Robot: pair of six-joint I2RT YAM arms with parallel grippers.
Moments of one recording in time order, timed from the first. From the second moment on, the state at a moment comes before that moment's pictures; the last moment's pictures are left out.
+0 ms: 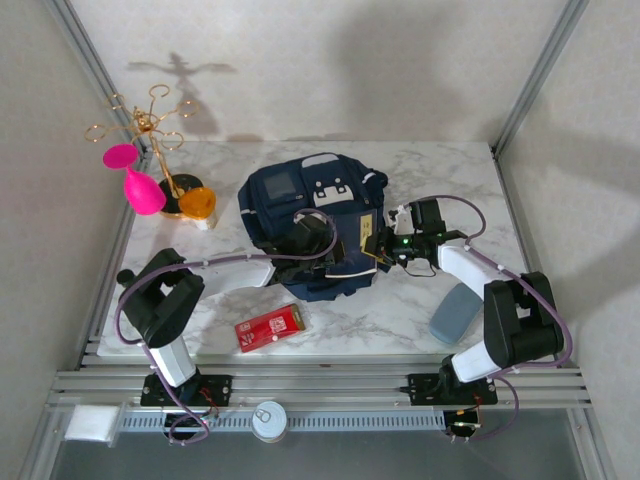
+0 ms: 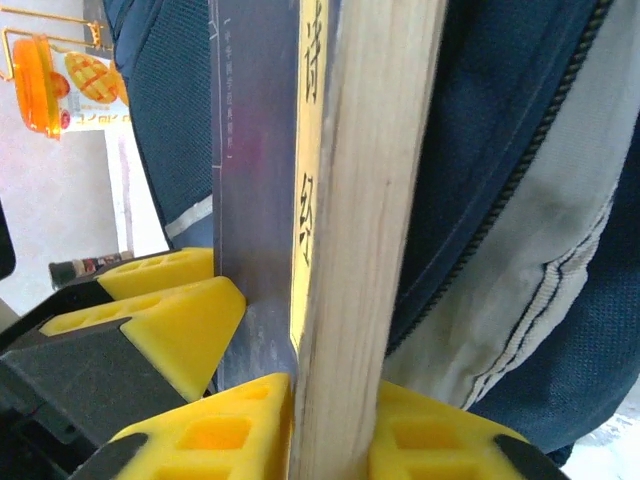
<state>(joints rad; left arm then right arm) -0.78 1.74 1.03 -0.04 -0.03 -0.86 0.28 1.49 0.85 -0.28 -0.71 0.62</state>
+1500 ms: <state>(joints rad) -1.03 1.88 1.31 -0.29 -0.03 -0.20 -0.32 1.06 0.74 -0.44 -0.70 0.63</state>
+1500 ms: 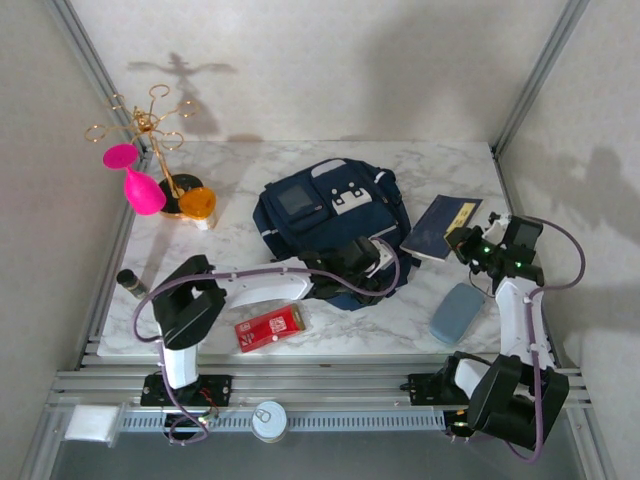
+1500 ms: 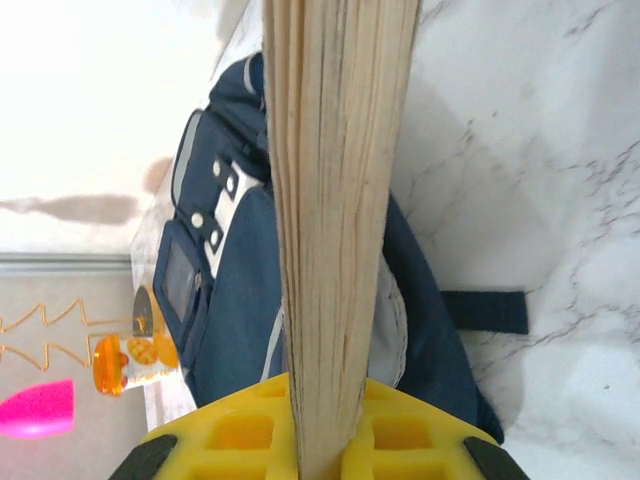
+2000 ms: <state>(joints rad) -0.99 1.96 1.36 -0.26 -0.06 -0.17 -0.33 1.07 0.74 -0.42 -0.70 0.64</state>
